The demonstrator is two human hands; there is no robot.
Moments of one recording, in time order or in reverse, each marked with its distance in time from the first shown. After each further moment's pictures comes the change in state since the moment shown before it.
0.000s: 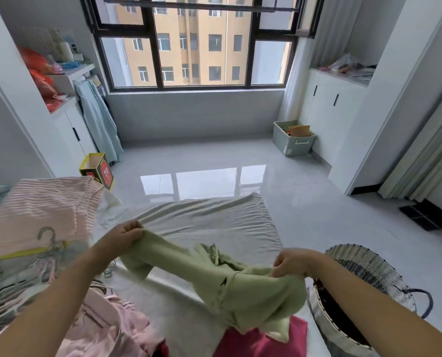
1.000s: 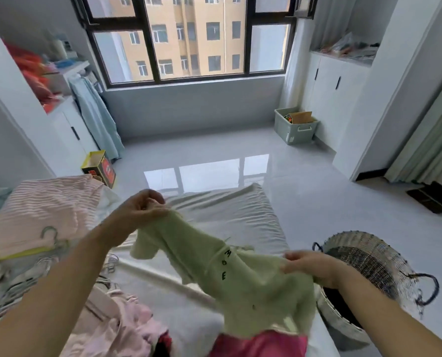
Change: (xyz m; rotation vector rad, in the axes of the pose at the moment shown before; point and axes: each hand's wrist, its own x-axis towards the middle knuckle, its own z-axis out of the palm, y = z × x) left_hand 0.000 0.059 0.027 -0.144 -0.156 0.225; right_hand -0.020 0.054 0.015 0.787 -0.062 -0.169
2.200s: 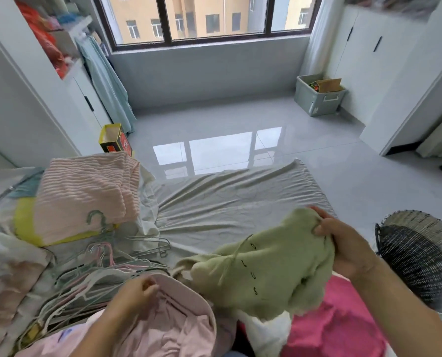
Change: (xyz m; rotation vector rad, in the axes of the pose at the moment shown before) left_hand -0.062 -0.258 -0.192 0.698 -0.125 -0.537; right_hand 0.085 -0.129 0.217 0.845 -0.013 -0.413
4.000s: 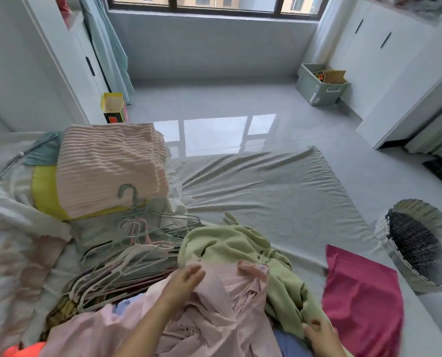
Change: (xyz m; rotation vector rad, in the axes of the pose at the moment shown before) left_hand 0.013 -0.105 0.000 -0.695 -0.218 0.016; right_hand -0.028 0.300 -0.004 -1.222 0.838 0.592
